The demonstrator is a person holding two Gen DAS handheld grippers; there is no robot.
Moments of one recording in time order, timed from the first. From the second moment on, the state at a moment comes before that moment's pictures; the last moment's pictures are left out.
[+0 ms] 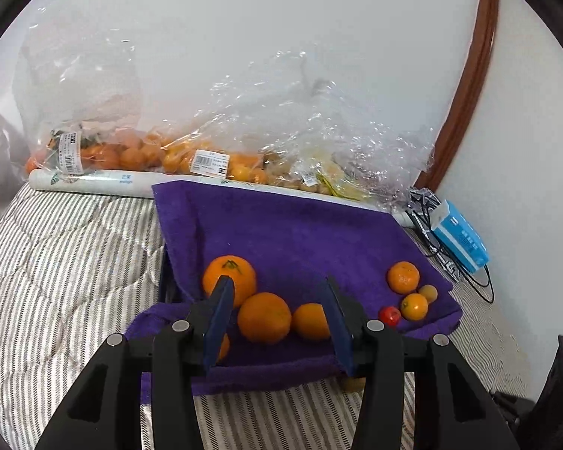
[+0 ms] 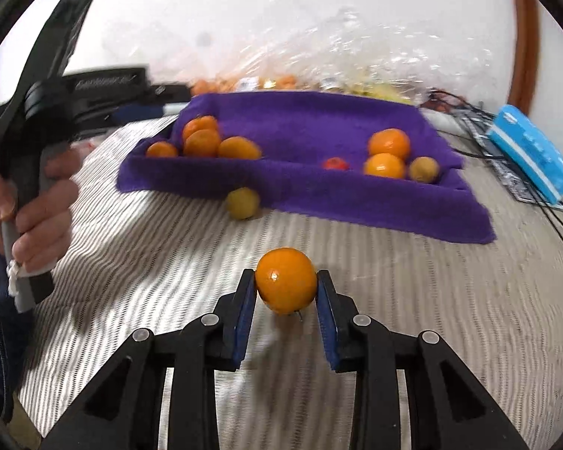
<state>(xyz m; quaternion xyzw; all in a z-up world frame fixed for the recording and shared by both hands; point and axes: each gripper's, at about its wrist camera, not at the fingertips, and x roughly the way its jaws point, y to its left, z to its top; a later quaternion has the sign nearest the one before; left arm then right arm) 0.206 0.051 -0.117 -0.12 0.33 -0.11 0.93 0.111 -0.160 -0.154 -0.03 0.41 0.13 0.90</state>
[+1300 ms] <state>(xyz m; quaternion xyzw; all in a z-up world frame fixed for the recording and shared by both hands) 0.153 -0.002 -0.149 -0.03 0.37 -0.13 0.92 0.117 -0.215 -0.154 0.04 0.40 0.11 0.91</state>
